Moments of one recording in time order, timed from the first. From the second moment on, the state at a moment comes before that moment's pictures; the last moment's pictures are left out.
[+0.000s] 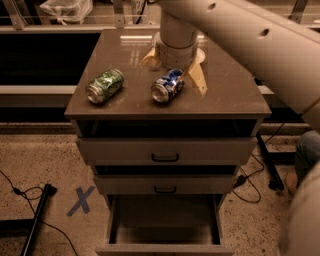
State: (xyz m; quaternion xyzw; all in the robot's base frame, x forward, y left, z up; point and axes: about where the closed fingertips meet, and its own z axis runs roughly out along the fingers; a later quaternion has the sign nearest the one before) arm 0.634 -0.048 0.885 -0.95 0.28 -0.13 0.06
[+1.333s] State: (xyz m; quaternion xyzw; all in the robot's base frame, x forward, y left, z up) arm 0.706 -0.043 0.835 -0.98 0.17 -0.14 -0.05
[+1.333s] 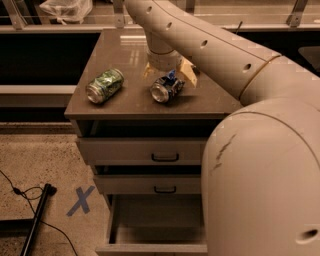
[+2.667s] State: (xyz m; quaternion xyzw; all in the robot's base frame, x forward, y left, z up) arm 0.704 -0.079 0.881 -0.96 0.27 -0.09 0.05
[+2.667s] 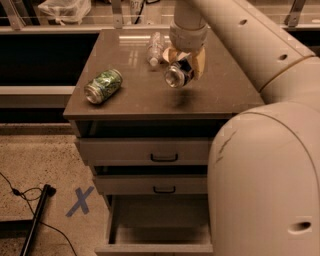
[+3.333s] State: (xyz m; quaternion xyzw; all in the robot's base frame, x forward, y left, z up) arm 0.663 -0.192 0.942 -0.86 0.48 -0.08 0.18
